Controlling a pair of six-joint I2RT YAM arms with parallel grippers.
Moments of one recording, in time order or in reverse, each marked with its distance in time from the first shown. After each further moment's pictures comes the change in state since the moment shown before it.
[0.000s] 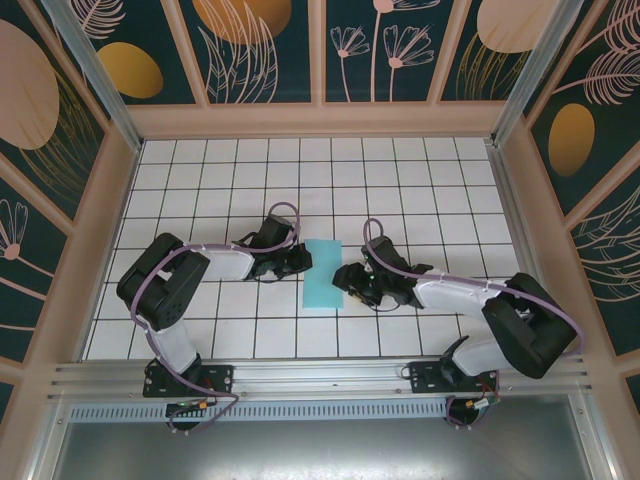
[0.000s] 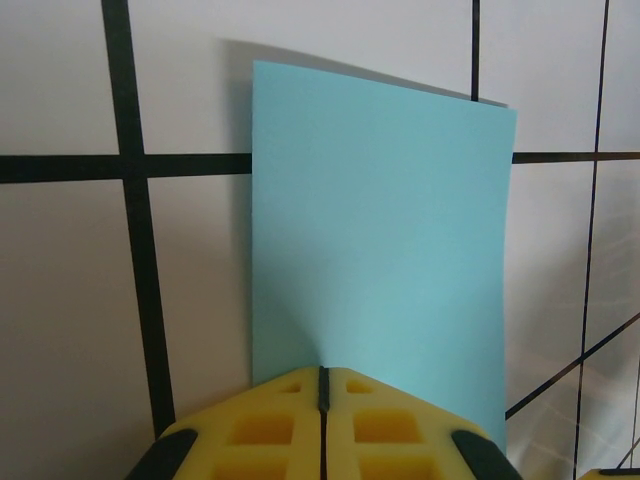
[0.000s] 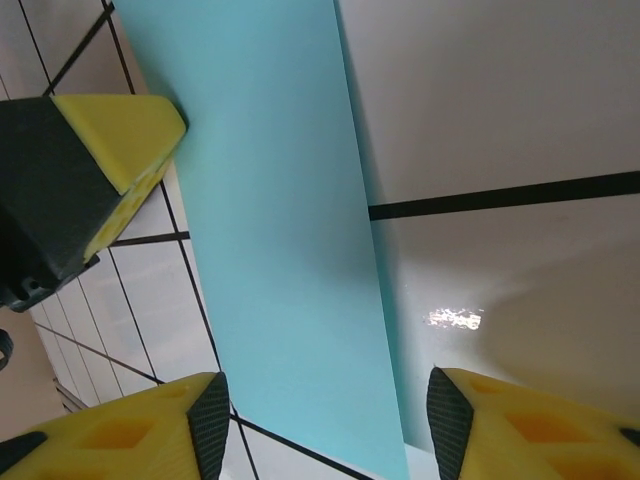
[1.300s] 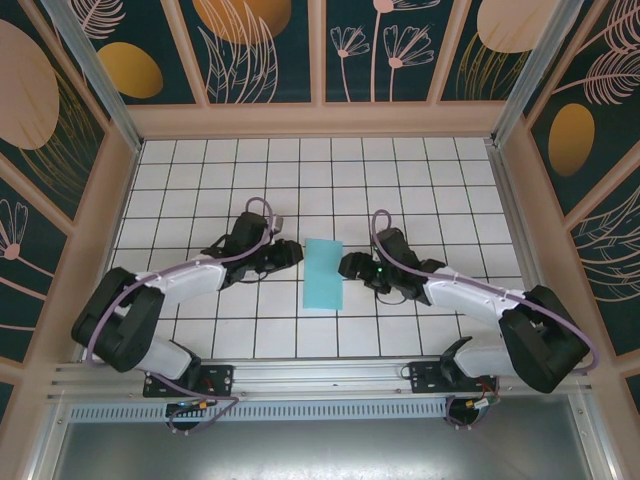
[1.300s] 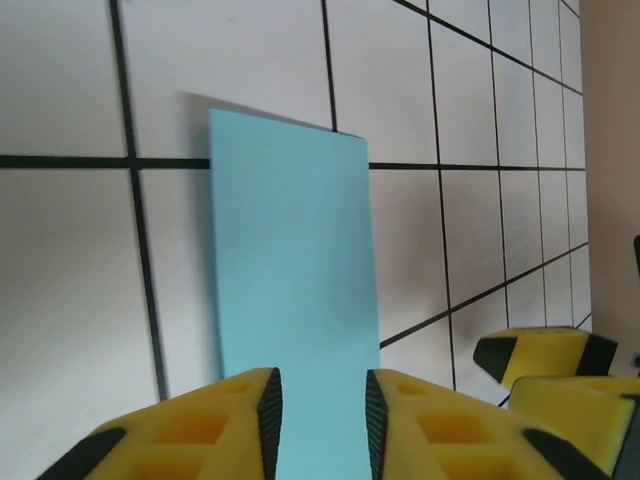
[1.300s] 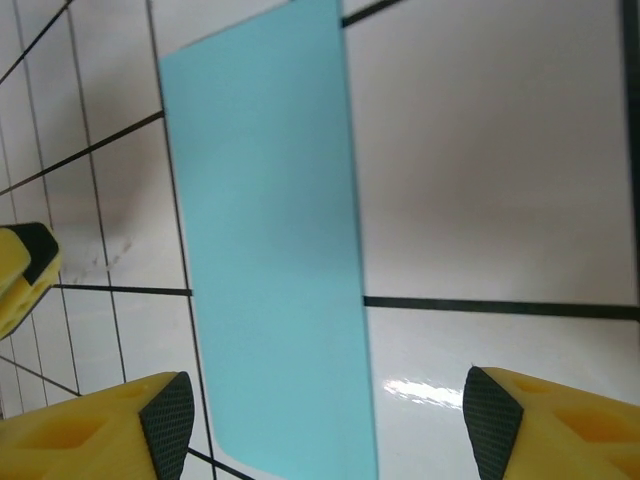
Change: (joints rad) left arm 0.052 -0.280 -0.107 -0.015 0.076 -0.008; right arm -0.066 -0.107 0.018 -0.081 0.100 -0.162
